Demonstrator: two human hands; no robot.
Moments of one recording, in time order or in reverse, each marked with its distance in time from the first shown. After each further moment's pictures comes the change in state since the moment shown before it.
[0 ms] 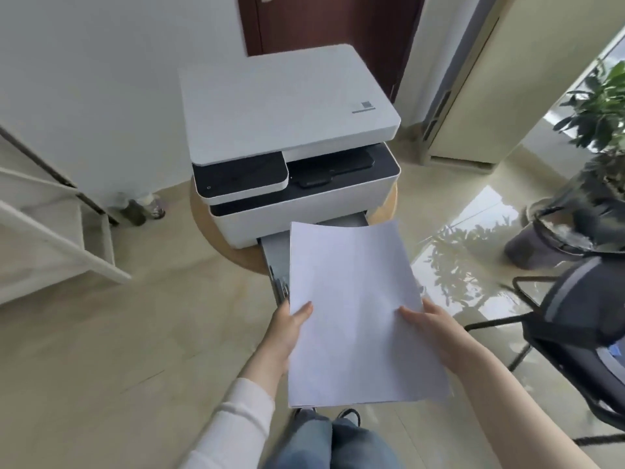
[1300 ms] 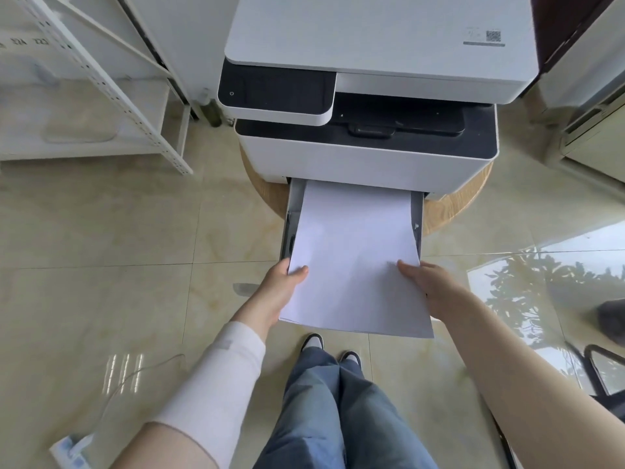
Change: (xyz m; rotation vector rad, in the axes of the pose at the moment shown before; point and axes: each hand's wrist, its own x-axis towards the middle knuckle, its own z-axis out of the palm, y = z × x) left_hand 0.054 -0.038 0.021 0.018 0.322 -0.068; right_hand 0.153 -0.032 -0.007 -0.241 -0.183 0.249
